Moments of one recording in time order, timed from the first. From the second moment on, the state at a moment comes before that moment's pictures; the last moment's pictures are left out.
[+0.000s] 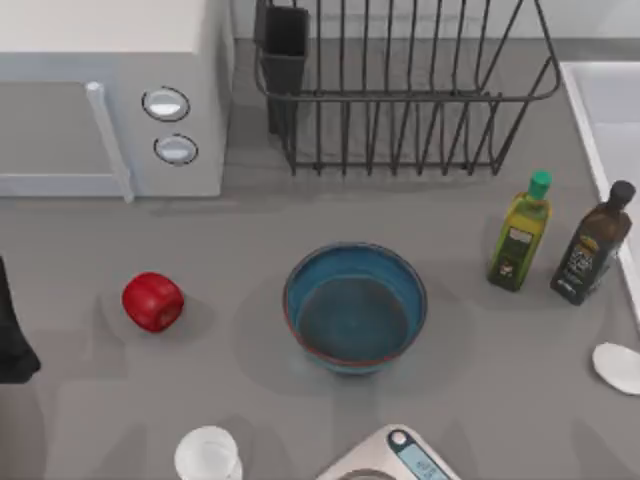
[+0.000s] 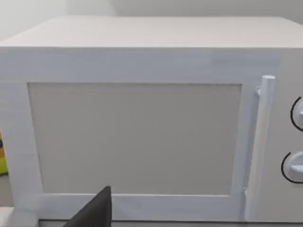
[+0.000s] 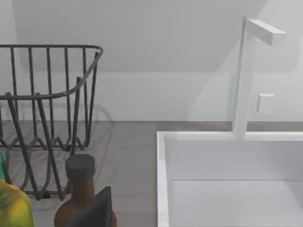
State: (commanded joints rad) left arm 0.00 0.00 0.00 0.00 0.00 0.00; right arm 0.00 0.00 0.00 0.00 0.00 0.00
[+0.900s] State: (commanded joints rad) left arm -0.18 0.87 0.67 -0.52 -0.01 0.17; right arm 0.00 0.00 0.00 0.00 0.00 0.00
